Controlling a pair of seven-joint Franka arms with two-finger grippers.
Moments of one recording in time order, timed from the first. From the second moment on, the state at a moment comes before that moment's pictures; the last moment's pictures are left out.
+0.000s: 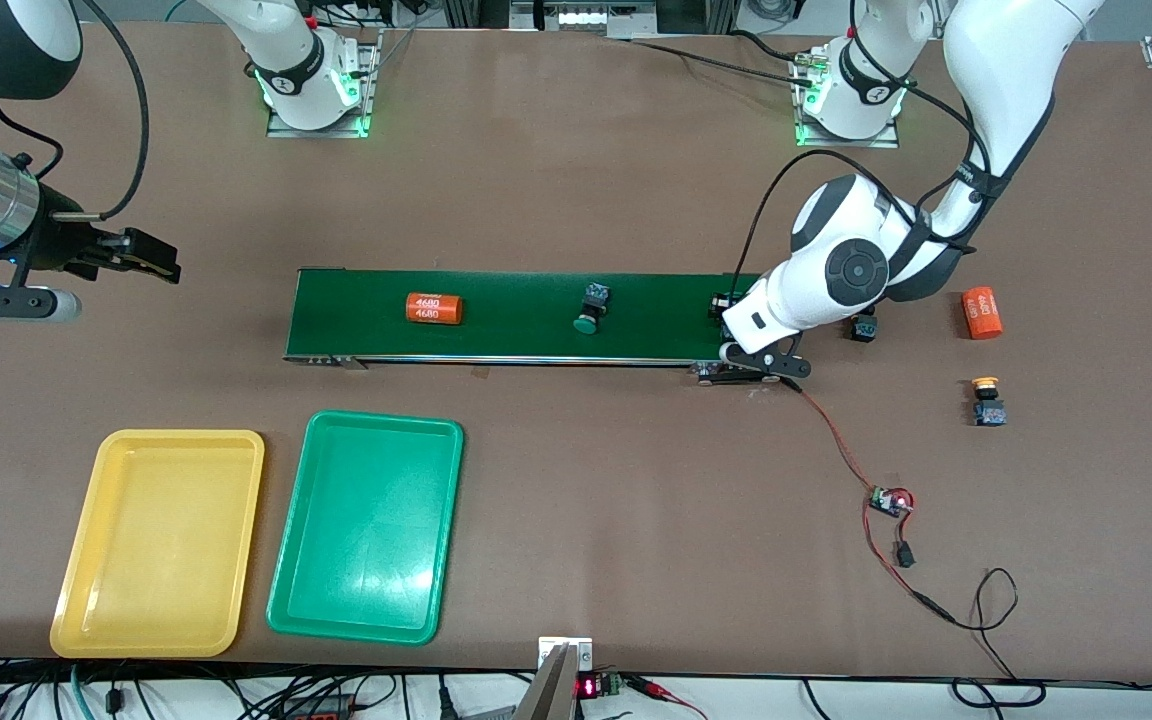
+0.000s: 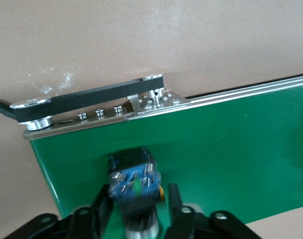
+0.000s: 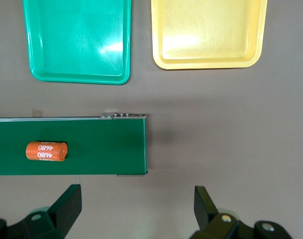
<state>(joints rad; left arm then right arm) 0.23 0.46 -0.68 -2.04 0.04 2.27 -0.29 0.11 0.12 -0.03 -1.56 0.01 1.57 0.12</state>
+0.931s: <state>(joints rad) 0.30 0.25 -0.27 -2.03 0.04 2.14 0.00 0.11 -0.06 -0.03 -1.85 0.01 1.67 0.15</state>
